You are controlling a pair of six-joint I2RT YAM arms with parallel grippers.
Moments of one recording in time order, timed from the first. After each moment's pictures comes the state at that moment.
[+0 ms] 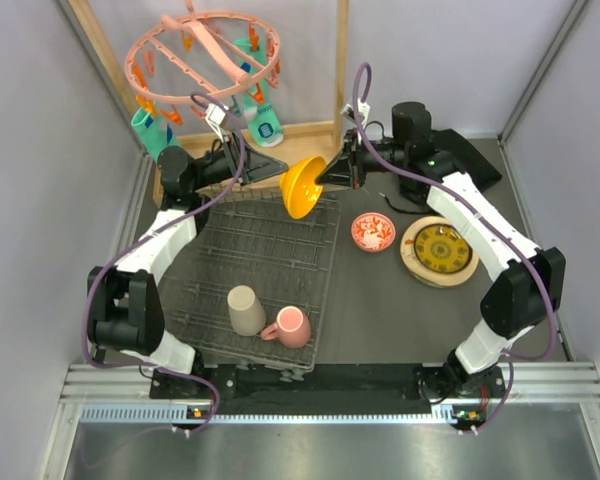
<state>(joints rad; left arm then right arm) -0.16 1.53 1.12 0.87 1.13 -1.29 0.44 1.64 1.59 -0.28 -0.95 0.08</state>
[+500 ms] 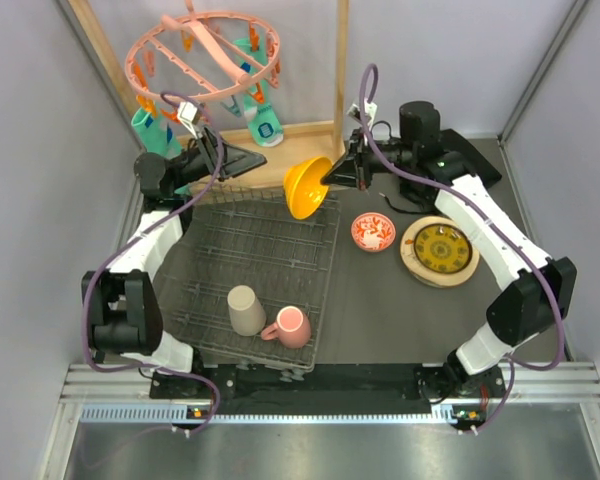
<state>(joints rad) -0.04 1.51 1.10 1.00 1.16 -1.43 0.43 1.59 1.59 -0.35 -0.93 0.03</state>
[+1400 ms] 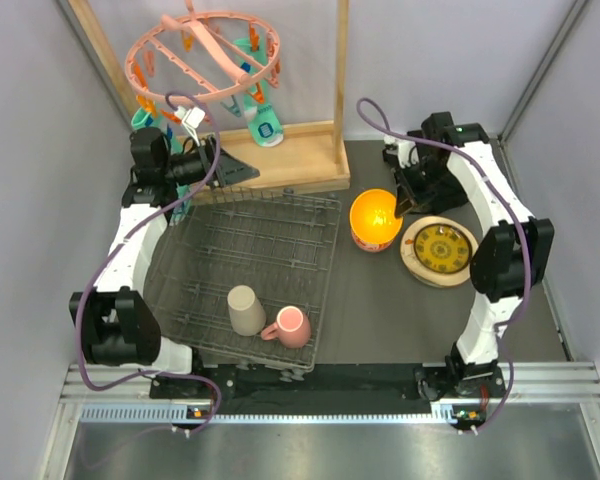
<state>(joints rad) 0.03 1.44 1.27 0.01 1.15 -0.63 0.17 1.87 1.85 -1.28 -0.47 -0.32</state>
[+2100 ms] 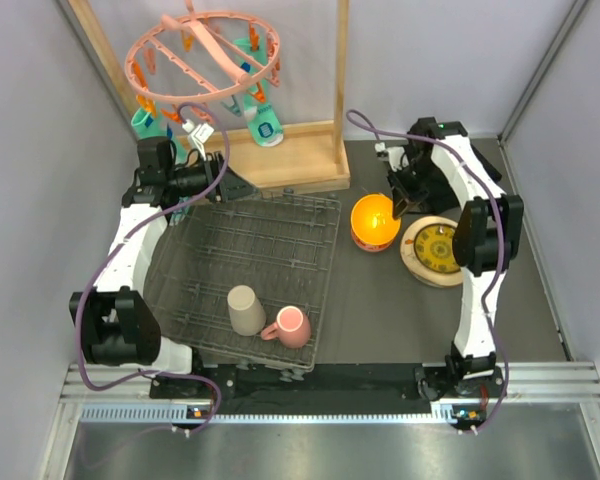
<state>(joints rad) 0.03 1.44 1.27 -0.32 1.11 -0.30 0.15 2.14 2.02 -1.35 -0.43 -0.43</state>
